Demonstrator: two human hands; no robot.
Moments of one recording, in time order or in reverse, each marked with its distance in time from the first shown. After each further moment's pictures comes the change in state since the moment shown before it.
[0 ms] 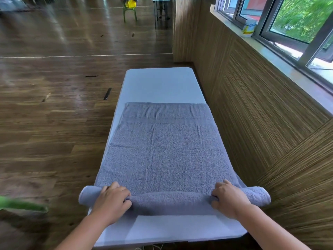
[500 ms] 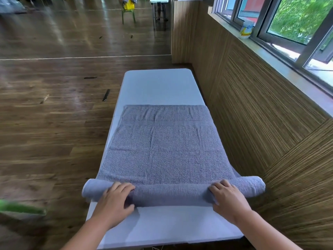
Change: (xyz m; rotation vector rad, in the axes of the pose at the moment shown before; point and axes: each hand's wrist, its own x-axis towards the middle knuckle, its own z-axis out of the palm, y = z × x) left_hand -0.002 -0.001 0.009 -0.123 0.118 0.050; right_hand -0.003 0.006 0.019 -0.011 0.126 -0.012
